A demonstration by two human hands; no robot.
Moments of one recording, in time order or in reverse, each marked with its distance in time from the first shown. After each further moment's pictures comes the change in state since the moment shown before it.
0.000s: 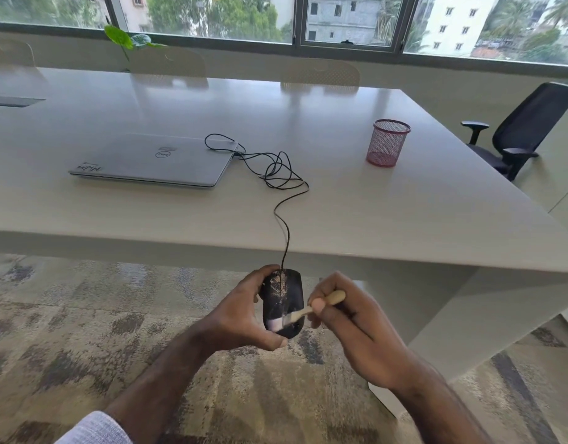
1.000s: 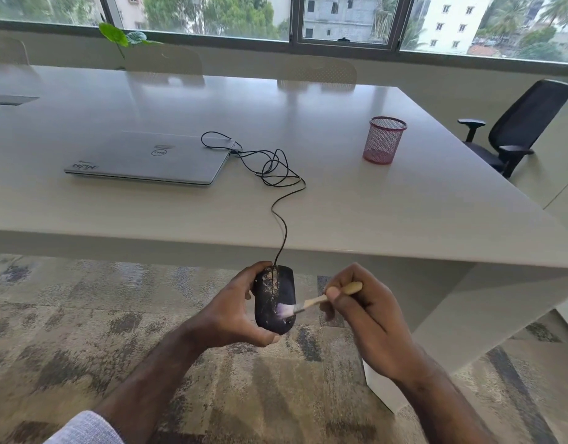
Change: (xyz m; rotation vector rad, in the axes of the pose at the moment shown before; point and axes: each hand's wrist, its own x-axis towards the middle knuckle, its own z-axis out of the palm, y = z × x) left_hand -0.008 0.012 -0.006 0.044 0.023 -0.006; right_hand -0.002 0.000 -0.008 0.029 0.171 -0.015
